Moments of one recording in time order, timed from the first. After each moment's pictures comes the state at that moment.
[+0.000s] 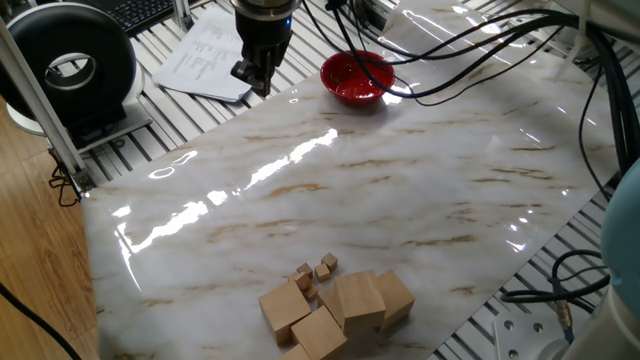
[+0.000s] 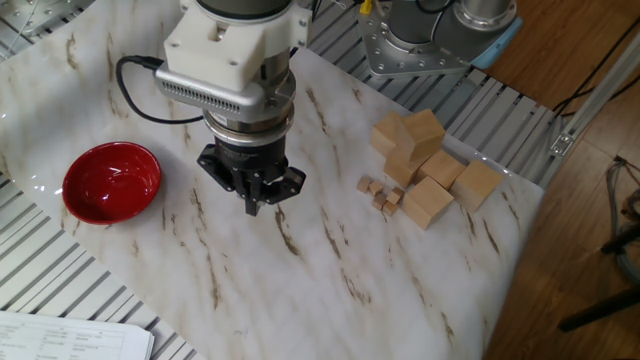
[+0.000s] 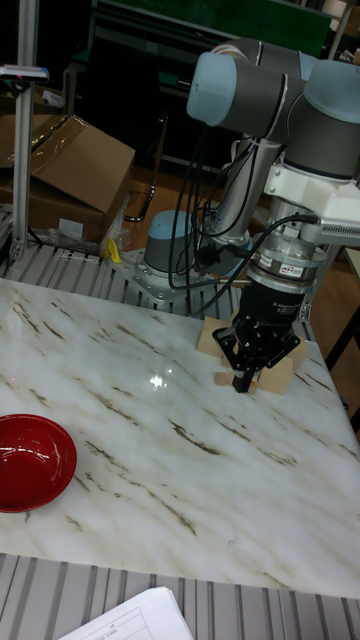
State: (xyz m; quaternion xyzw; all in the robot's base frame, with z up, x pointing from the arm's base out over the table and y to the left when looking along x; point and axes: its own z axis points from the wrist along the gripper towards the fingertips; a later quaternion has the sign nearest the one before) arm 0.611 0.103 0.201 -0.17 0.98 0.00 0.07
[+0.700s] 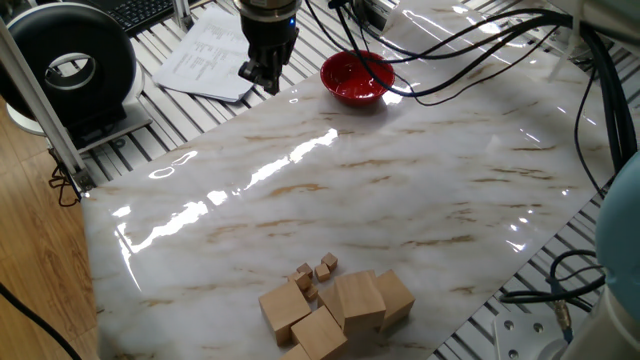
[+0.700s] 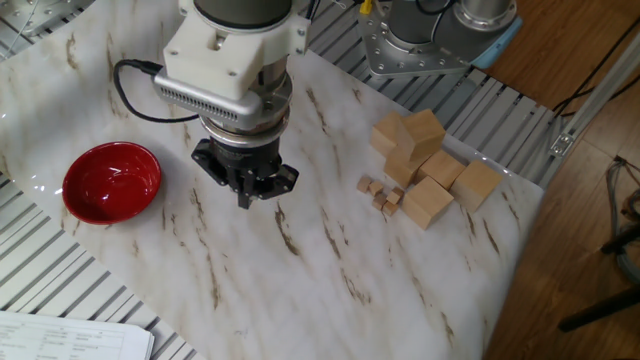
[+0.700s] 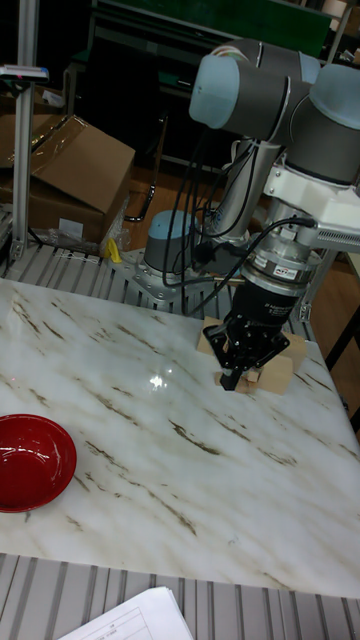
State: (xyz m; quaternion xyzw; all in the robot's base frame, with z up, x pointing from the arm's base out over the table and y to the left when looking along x) arm 0.609 0.087 0.198 -0.16 0.99 -0.02 0.06
